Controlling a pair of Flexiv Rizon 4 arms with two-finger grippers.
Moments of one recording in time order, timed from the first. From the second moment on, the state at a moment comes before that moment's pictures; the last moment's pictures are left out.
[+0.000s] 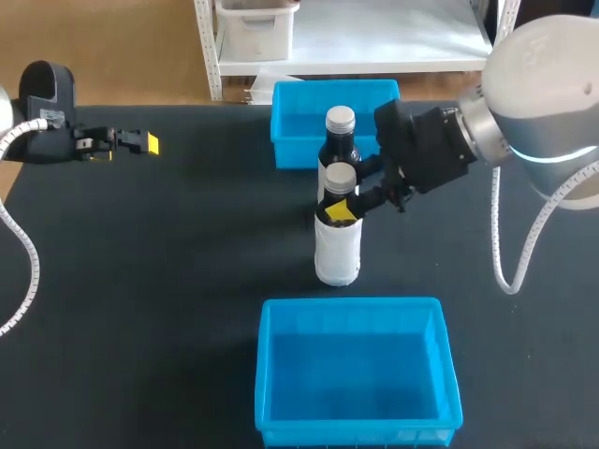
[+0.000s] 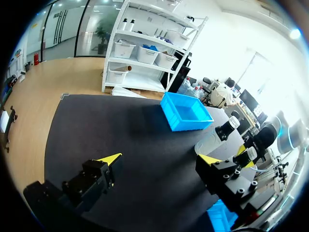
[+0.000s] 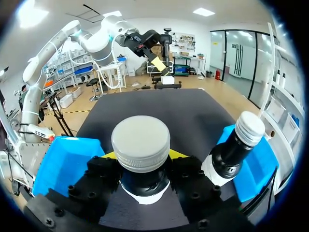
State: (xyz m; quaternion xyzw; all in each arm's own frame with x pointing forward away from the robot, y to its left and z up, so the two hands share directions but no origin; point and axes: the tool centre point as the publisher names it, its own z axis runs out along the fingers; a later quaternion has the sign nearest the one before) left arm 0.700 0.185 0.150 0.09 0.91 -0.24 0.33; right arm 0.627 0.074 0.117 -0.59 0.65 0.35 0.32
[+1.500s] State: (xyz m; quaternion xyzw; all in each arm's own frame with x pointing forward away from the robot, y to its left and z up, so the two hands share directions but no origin) left arm 0.700 0.185 0.150 0.09 0.91 -0.24 0.33; right arm 0.597 0.083 0.230 -0.61 0.62 0.32 0.36
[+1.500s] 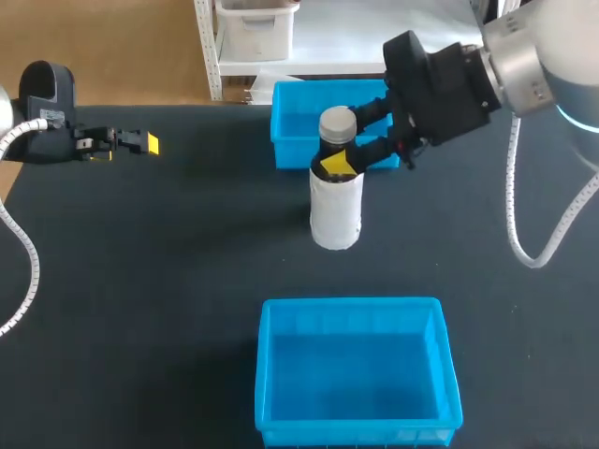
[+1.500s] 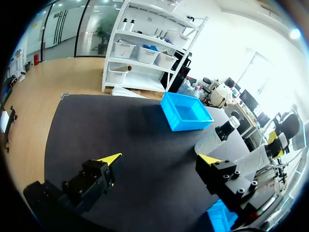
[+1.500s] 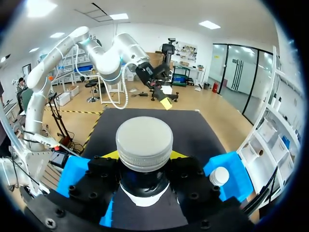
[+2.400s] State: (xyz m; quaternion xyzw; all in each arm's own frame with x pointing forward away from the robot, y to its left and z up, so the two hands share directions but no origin) left arm 0.700 0.185 0.150 0.09 0.91 -0.24 0.33; right arm 0.448 0.108 0.233 -0.64 0.60 0.34 0.35
